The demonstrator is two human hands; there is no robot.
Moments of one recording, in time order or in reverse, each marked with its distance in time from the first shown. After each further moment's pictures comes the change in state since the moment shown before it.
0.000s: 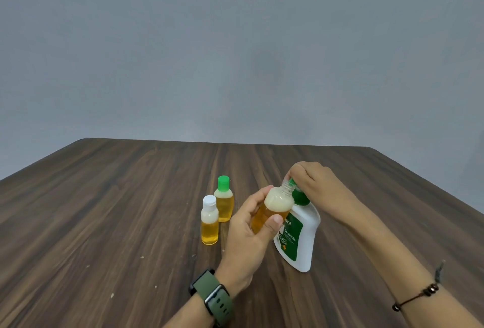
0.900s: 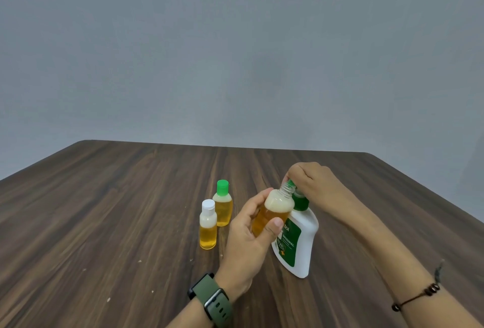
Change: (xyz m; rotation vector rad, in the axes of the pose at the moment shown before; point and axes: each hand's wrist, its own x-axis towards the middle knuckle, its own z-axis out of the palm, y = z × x) left_hand 0.002 0.000 0.002 0.020 -0.009 0.015; right_hand 0.006 -0.006 -0.004 -0.058 0.010 -0.008
